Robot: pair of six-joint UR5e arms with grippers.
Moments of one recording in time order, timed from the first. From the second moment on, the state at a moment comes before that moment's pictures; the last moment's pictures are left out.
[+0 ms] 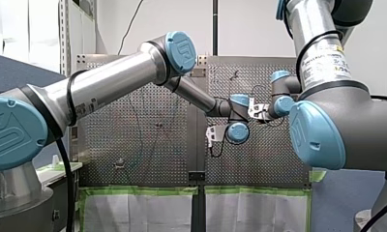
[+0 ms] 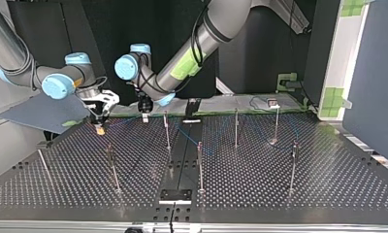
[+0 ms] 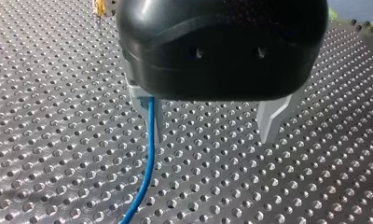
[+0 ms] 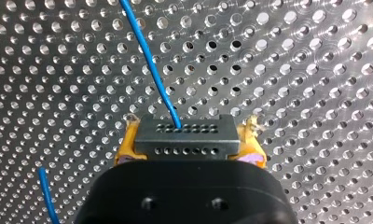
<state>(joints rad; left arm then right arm) -0.80 -2.63 -0.89 -2.86 -2.31 -1.71 1.77 -1.02 1.57 -0.34 1.35 1.61</state>
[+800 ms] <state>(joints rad) -0.82 -2.62 -0.84 -2.86 -2.36 -1.72 1.78 -1.03 1.55 -0.34 1.34 1.62</state>
